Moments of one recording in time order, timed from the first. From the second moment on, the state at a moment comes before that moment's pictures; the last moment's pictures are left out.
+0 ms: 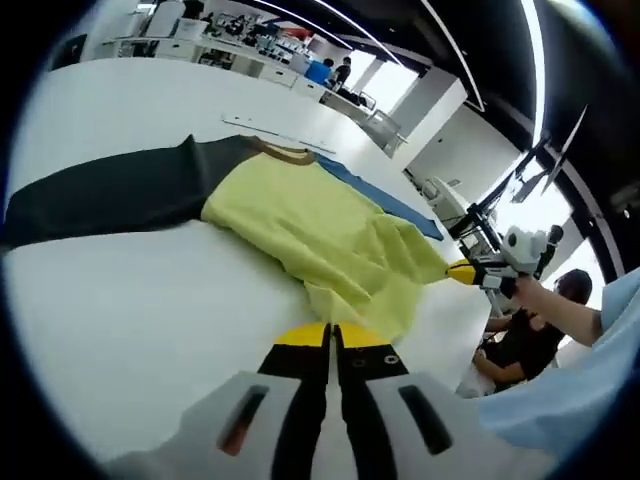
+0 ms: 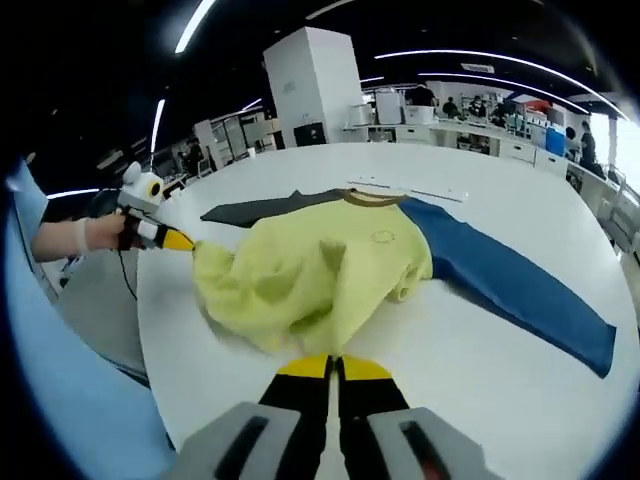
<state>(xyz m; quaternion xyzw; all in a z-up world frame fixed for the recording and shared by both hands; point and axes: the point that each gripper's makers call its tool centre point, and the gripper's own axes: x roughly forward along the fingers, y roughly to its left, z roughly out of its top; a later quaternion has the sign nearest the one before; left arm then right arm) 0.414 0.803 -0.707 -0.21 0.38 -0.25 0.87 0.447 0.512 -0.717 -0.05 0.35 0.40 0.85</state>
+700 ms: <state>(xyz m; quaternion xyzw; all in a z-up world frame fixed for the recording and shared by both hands) 0.339 0.846 -0.739 -0.18 0.46 -0.18 0.85 0.368 0.492 -0.758 0.01 0.45 0.38 0.81</state>
